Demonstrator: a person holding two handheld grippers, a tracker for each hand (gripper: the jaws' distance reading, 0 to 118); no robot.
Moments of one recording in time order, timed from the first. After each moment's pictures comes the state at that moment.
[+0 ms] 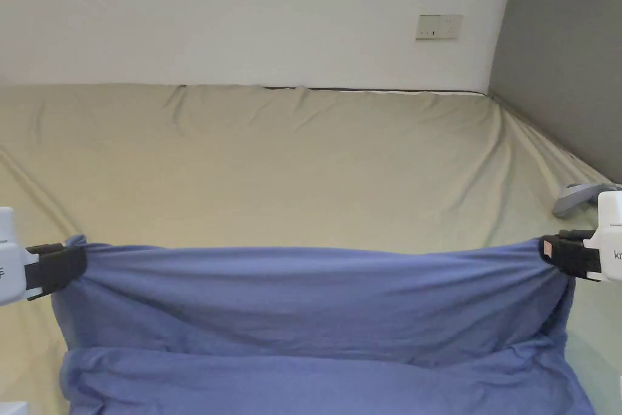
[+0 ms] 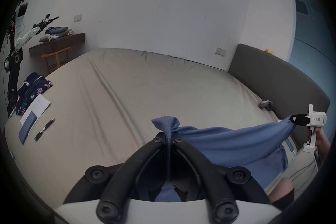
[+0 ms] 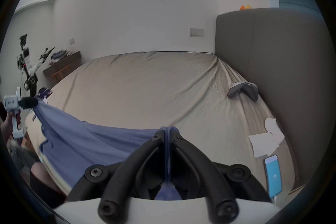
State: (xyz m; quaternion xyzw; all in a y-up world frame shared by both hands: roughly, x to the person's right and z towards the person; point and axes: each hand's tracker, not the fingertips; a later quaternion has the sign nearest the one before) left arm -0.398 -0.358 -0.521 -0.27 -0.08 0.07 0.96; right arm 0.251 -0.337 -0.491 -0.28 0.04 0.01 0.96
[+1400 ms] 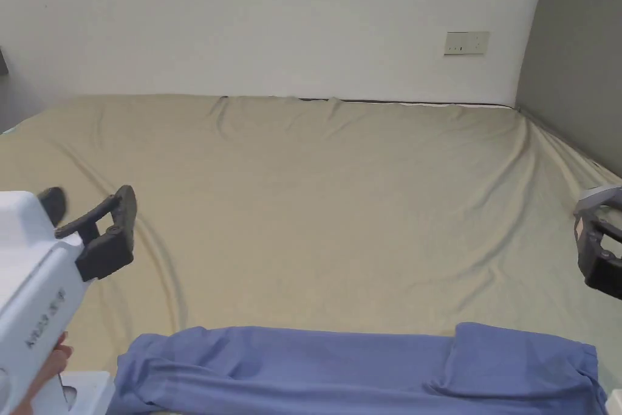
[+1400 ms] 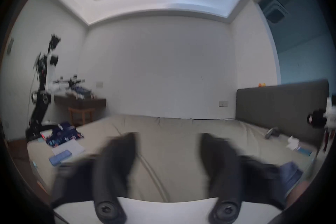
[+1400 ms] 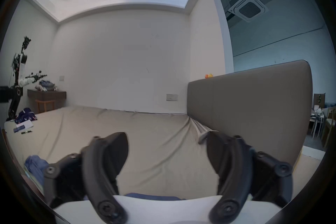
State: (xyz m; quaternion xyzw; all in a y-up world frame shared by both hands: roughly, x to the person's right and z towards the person) left arm -0.329 -0.326 -0.354 0.04 0.02 -0.03 1.00; right arm 0.162 -0.327 -0.338 0.04 -0.09 0.05 0.99
